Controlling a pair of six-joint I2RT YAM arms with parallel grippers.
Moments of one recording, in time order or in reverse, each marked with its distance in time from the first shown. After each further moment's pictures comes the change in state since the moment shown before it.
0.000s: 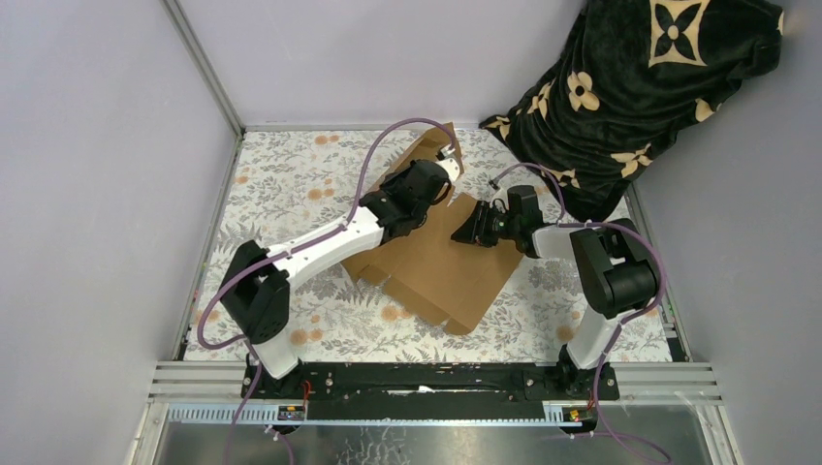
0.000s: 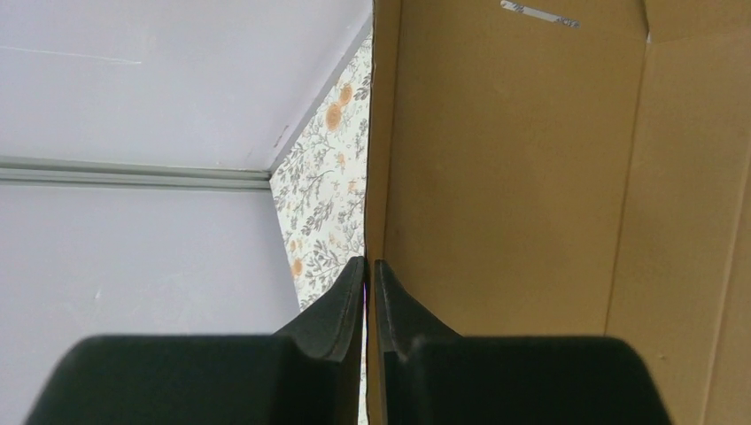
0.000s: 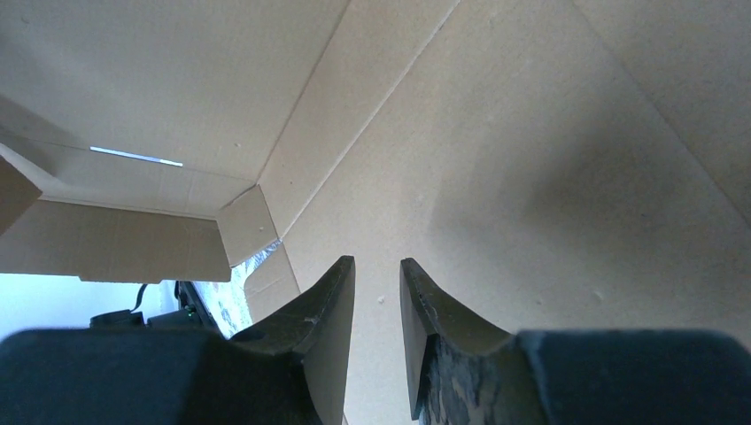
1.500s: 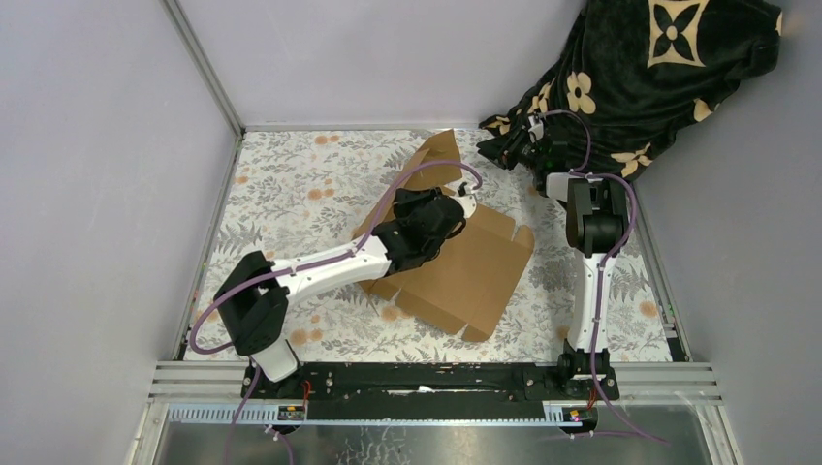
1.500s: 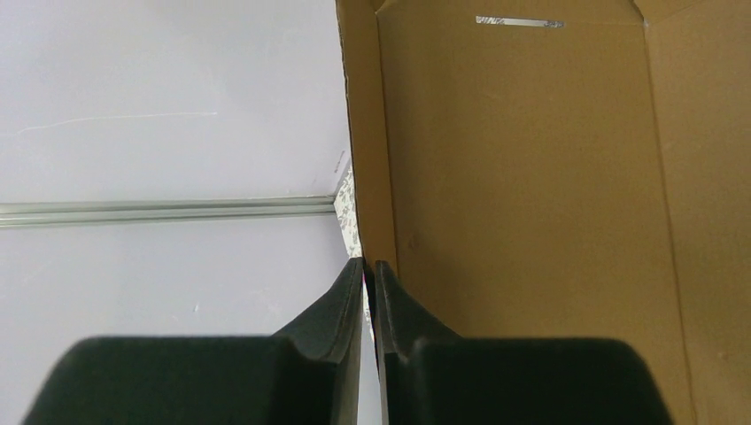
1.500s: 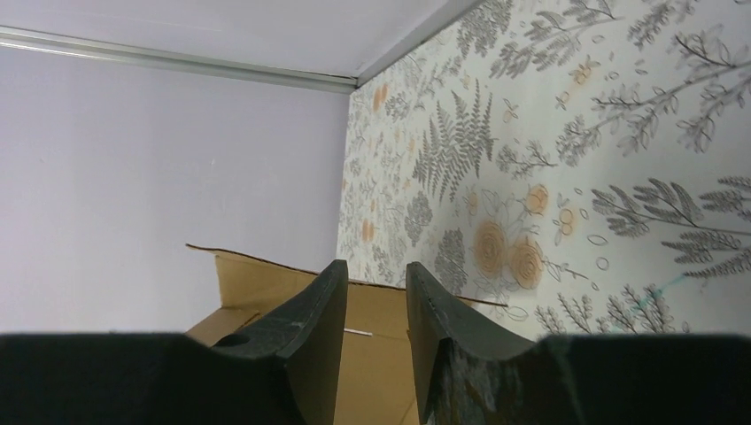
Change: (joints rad) left arm -0.163 -0.044 -0.161 0.161 -0.165 0.212; right arm -0.276 0.597 0.774 0.285 -0.192 0.522
